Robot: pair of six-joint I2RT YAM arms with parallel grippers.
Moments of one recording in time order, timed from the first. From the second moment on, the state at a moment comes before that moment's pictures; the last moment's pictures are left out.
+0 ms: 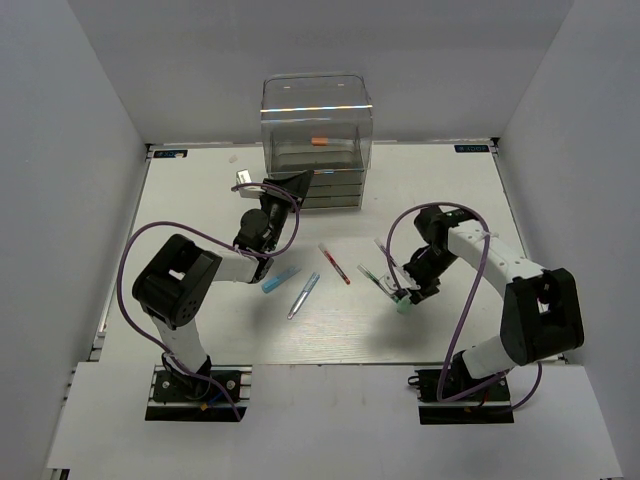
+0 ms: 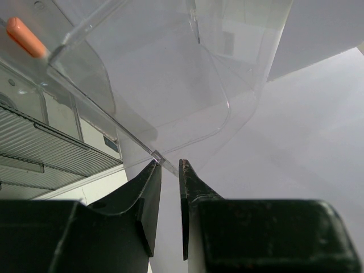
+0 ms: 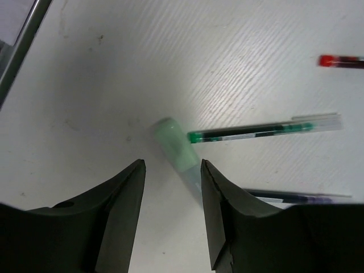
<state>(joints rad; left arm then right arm) -0.54 1.78 0.75 1.33 -0.20 -1.20 0.33 1.47 1.02 -1.25 -0.57 -1.97</state>
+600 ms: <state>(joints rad) -0.54 1.78 0.75 1.34 -0.20 -1.20 0.34 1.46 0.89 -1.07 -0.45 -1.98</state>
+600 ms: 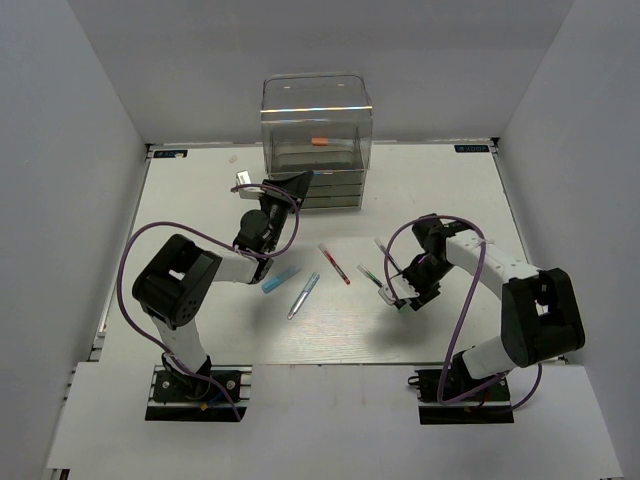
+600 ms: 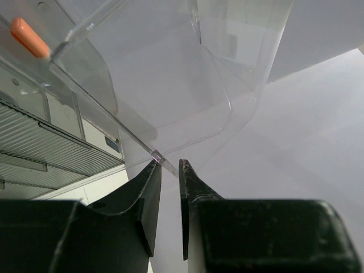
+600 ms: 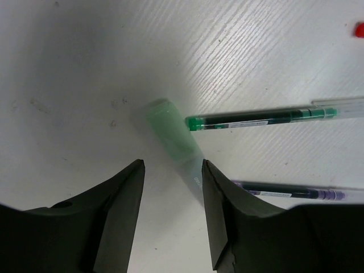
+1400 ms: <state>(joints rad) -0.54 1.78 0.75 1.34 -0.20 -1.20 0.41 1.50 0.87 -1.00 -0.39 -1.98</state>
